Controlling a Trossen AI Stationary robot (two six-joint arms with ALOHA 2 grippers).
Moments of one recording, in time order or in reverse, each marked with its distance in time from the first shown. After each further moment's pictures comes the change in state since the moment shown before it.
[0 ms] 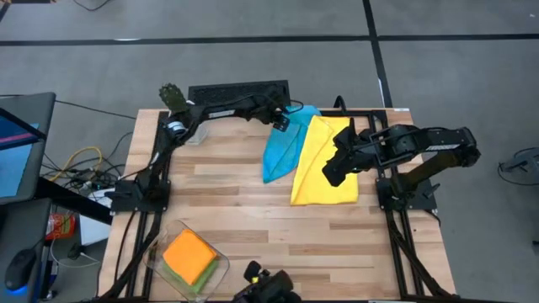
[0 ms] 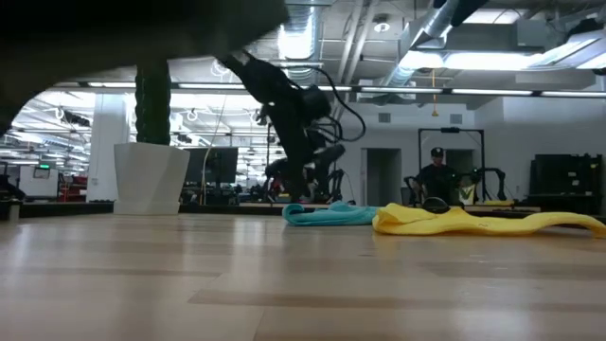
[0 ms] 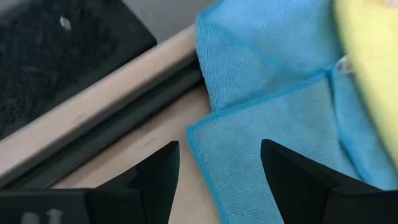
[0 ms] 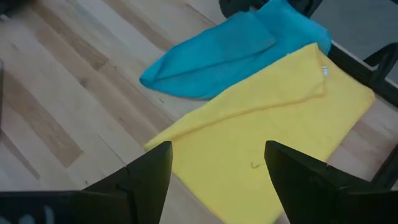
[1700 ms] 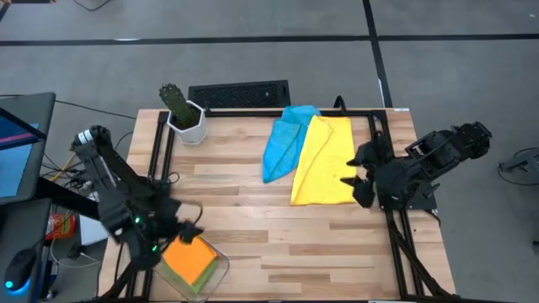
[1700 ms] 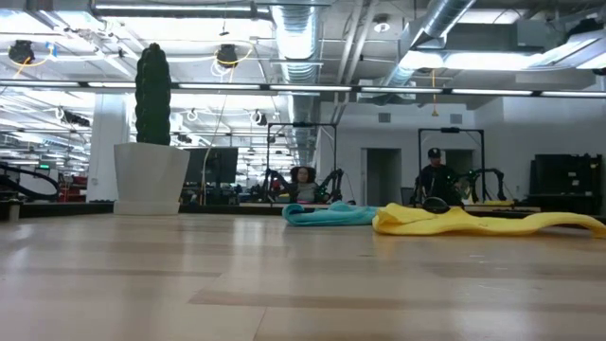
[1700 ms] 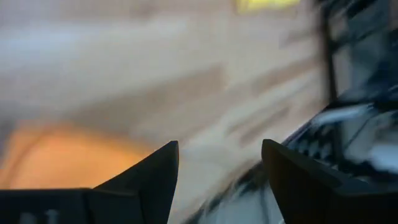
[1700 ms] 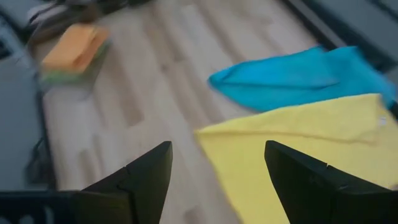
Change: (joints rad) left arm -1.557 -1.046 -0.708 -0.549 -0.605 -1.870; right arm 0.288 -0.137 0.001 0.048 0.060 -0.105
